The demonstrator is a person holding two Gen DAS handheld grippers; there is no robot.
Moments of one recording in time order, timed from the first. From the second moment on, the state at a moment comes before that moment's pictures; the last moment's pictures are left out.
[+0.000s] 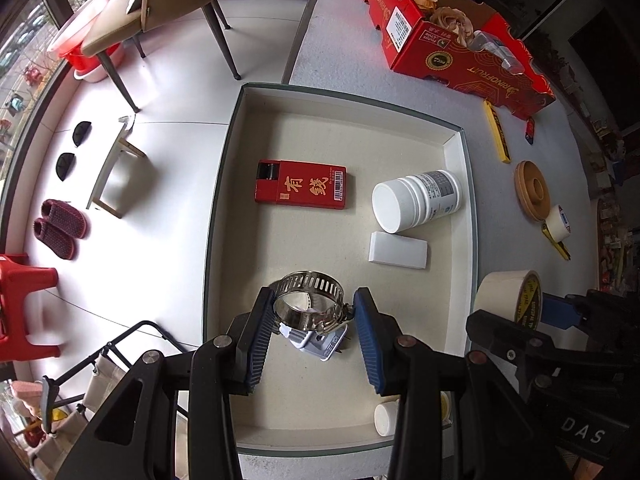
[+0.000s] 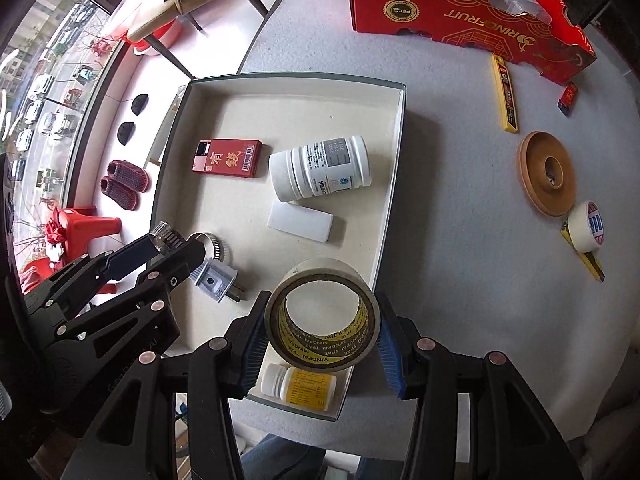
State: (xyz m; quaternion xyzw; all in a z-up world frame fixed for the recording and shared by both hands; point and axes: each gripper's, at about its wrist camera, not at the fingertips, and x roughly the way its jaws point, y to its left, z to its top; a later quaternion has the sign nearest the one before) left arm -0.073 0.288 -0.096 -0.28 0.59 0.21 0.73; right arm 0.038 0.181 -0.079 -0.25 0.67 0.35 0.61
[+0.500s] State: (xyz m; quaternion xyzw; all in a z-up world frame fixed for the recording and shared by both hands) left arm -0.100 0.255 -0.099 -0.27 0.60 0.21 0.72; right arm 0.030 0.169 -0.095 -0.25 0.69 0.34 0.59
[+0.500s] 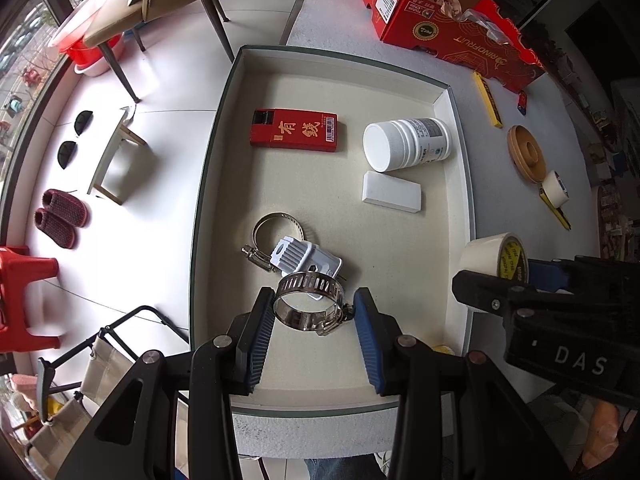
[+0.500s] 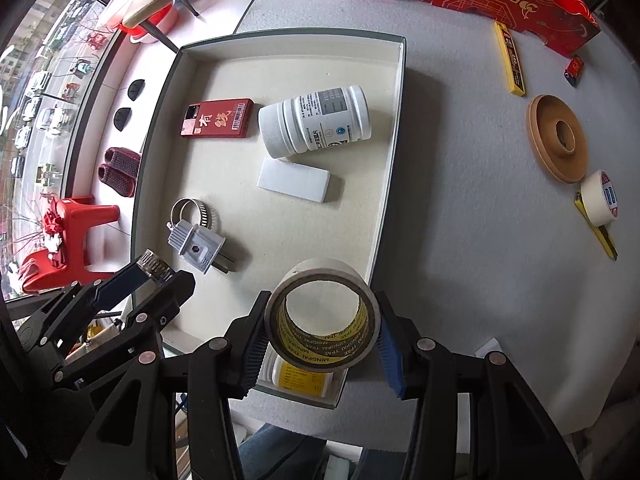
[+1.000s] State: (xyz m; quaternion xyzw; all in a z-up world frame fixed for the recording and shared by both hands) left arm -0.116 0.246 -0.117 -0.29 0.62 0.21 0.70; right arm 0.017 0.177 -0.102 -0.26 0.69 0.35 0.58
